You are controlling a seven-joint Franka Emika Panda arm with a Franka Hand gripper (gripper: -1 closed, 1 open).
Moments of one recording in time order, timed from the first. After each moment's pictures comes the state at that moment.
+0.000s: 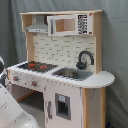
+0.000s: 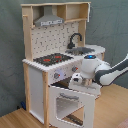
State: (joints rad) arm -0.74 -0.54 1.74 -2.24 0.54 2.34 -0.71
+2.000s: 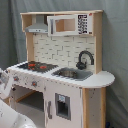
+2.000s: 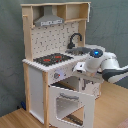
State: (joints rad) arm -0.50 -0.71 1.45 -2.22 0.15 2.13 -0.49
